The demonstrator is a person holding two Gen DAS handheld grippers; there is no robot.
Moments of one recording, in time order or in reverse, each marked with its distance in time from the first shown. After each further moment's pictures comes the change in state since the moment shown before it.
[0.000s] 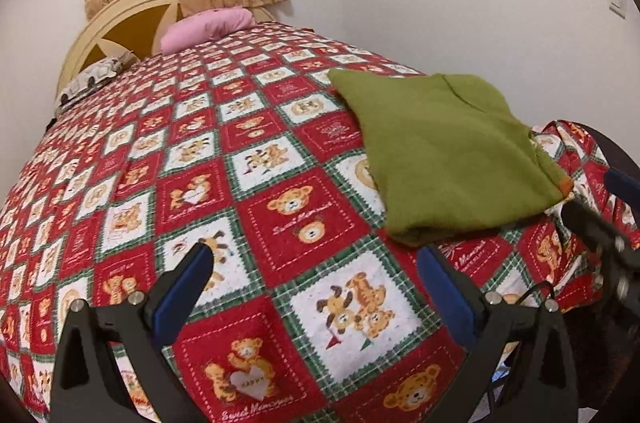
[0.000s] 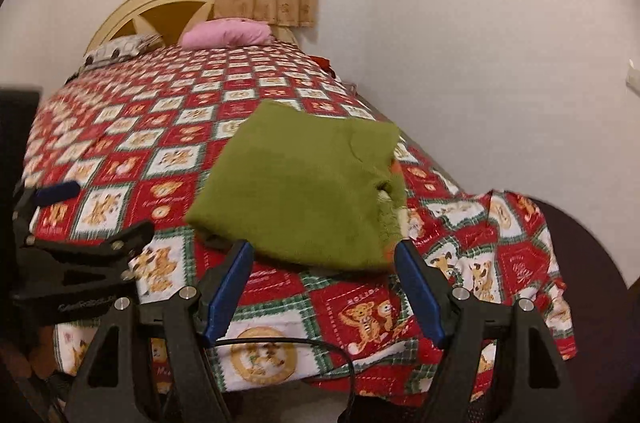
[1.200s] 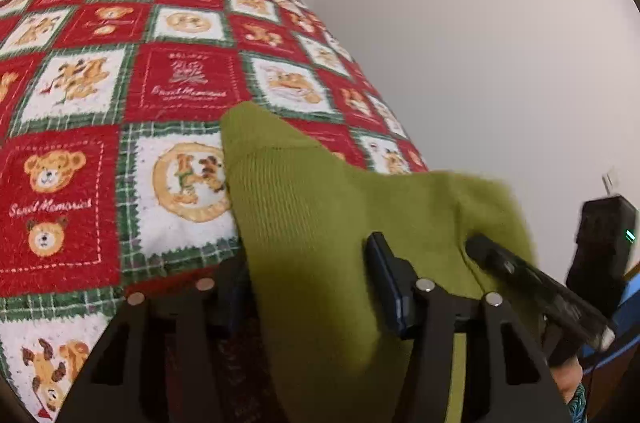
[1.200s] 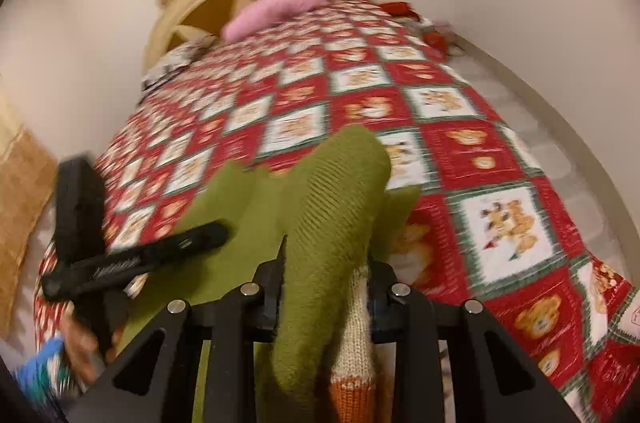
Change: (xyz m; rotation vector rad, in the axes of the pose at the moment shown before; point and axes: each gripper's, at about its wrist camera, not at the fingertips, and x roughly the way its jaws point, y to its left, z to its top) left arm 0.214 0.022 0.127 -0.433 0.154 -0.454; right arm 0.296 -0.082 0.142 0.143 0.244 0.442
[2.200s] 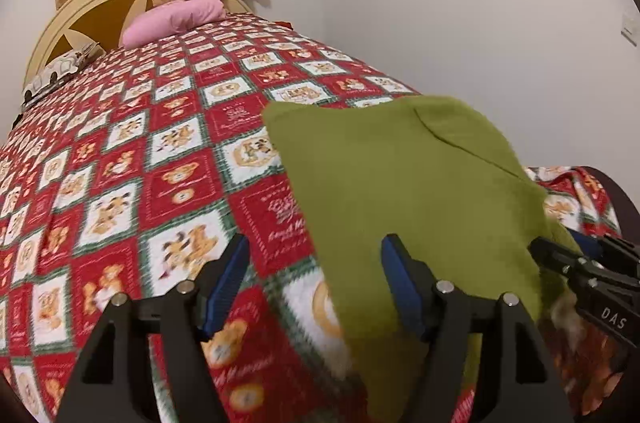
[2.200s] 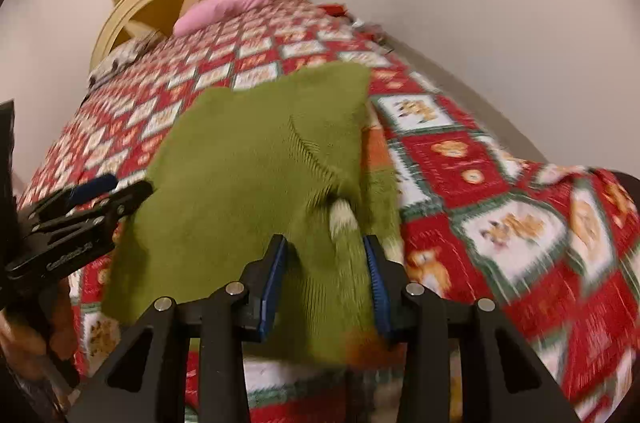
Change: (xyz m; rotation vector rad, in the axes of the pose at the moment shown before) left arm -0.090 -0.071 -0.082 0.395 -0.107 0.373; right arm -0.122 0.052 -0.138 0.013 -0.125 -0.242
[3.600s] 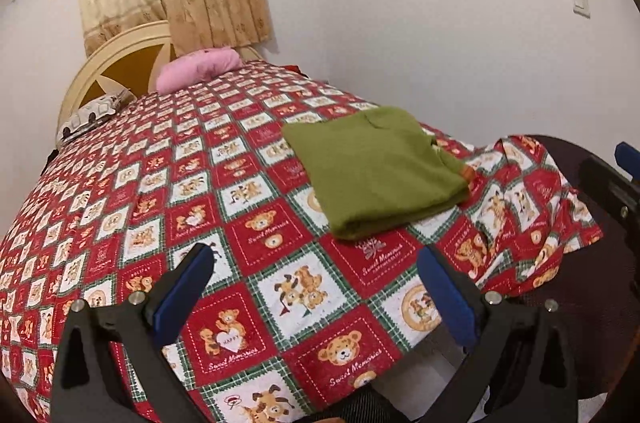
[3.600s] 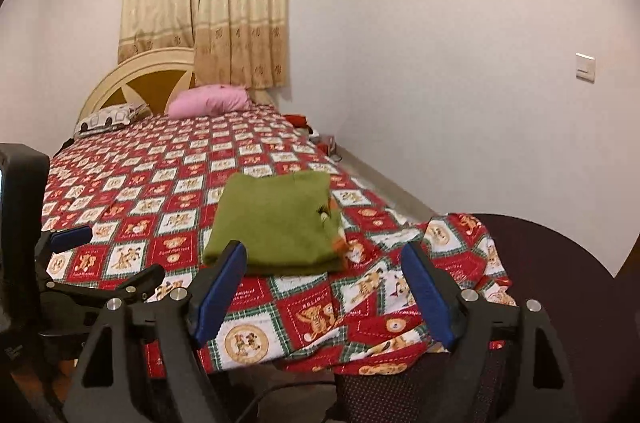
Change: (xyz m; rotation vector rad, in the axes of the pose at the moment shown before) left arm -0.165 -0.023 -0.096 0.083 -0.163 0.079; right arm -0.225 0.066 -0.095 -0.091 -0.377 -0.207
